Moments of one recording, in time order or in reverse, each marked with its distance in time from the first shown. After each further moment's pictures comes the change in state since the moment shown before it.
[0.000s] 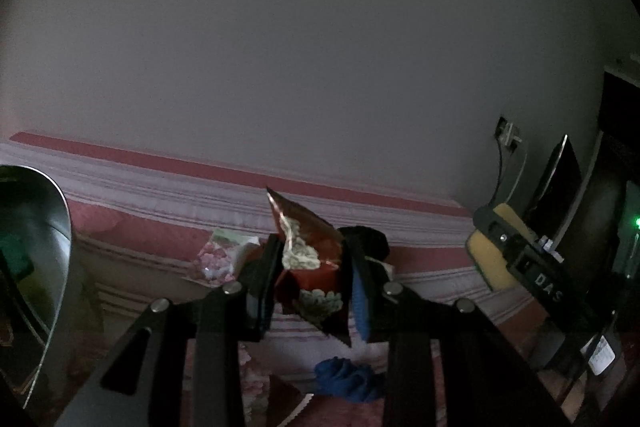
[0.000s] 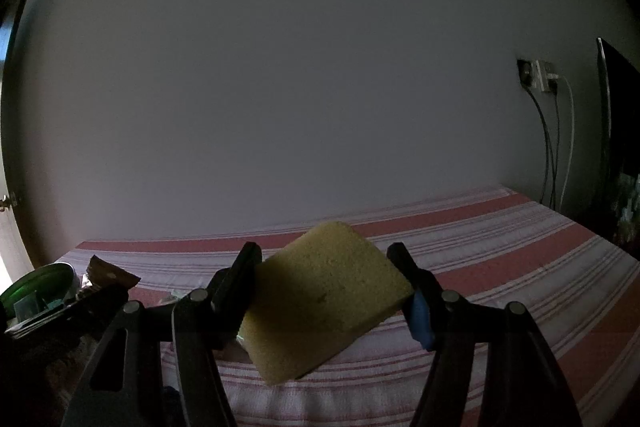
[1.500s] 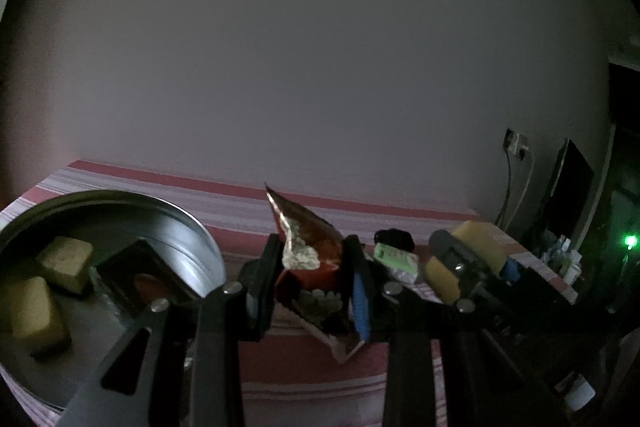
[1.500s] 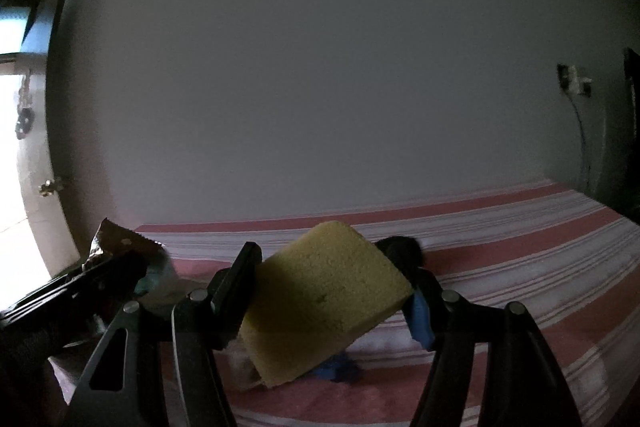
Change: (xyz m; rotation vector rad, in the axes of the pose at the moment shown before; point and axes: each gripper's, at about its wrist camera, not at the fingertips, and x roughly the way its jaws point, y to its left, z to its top) left arm -0.091 0.018 -0.002 0.039 -0.090 0.096; right arm -0.054 0.096 -0.022 -0.016 0.018 0.153
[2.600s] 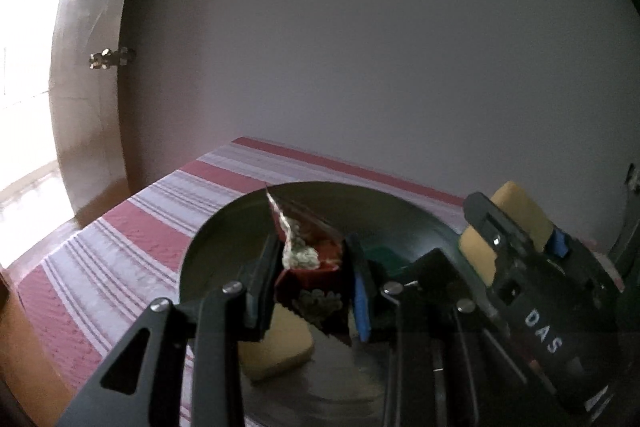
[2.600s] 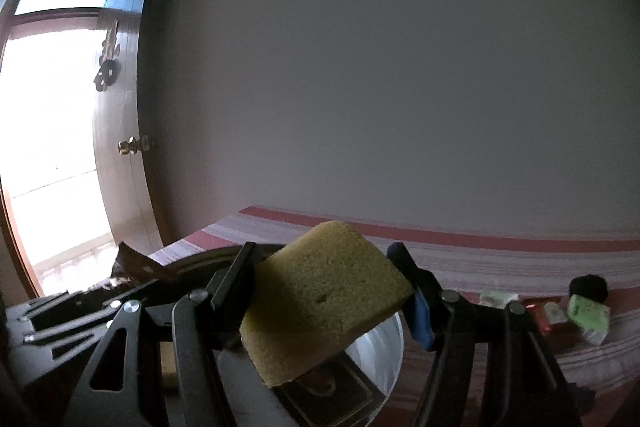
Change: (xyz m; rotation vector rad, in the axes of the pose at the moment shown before) left arm -0.030 0.162 0.009 -0.126 0.049 0.476; right arm 0.073 0.197 -0.003 -0.174 0.031 0.307
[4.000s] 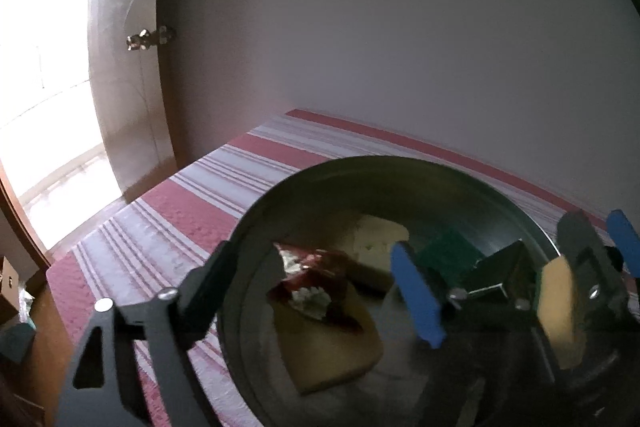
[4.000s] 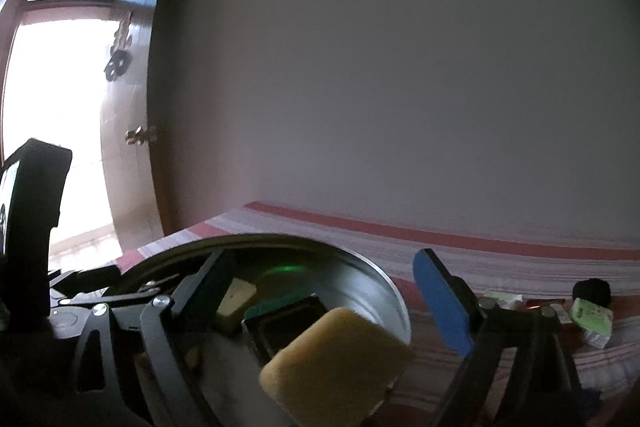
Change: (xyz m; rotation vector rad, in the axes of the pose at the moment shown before) left arm 0.030 0.012 -0.001 -0.010 0.087 0.197; right arm -0.009 -0.001 -0.014 -0.039 -0.033 -0.002
